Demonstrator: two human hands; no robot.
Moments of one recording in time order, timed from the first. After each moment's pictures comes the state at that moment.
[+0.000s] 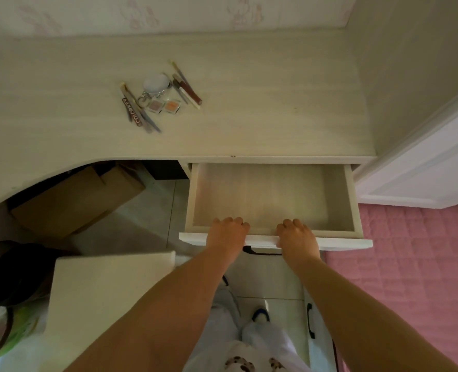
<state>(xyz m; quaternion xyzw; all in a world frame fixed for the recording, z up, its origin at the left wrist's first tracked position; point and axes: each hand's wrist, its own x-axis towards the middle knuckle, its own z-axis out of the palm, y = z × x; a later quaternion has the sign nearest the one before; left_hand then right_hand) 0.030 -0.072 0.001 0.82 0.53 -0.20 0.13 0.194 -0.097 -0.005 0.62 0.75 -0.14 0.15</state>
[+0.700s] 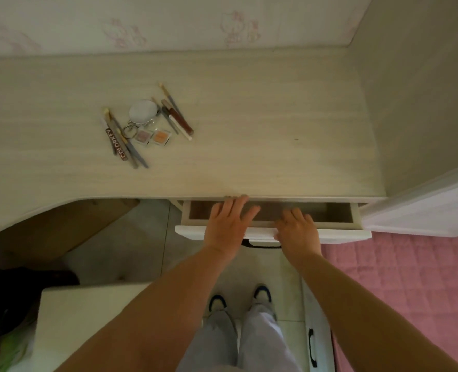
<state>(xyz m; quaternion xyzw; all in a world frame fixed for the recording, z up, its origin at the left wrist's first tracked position) 0.037 0.033 0.011 0.84 0.54 -0.07 0.06 0.204 0.012 0.002 0.61 0.77 -0.07 0.15</state>
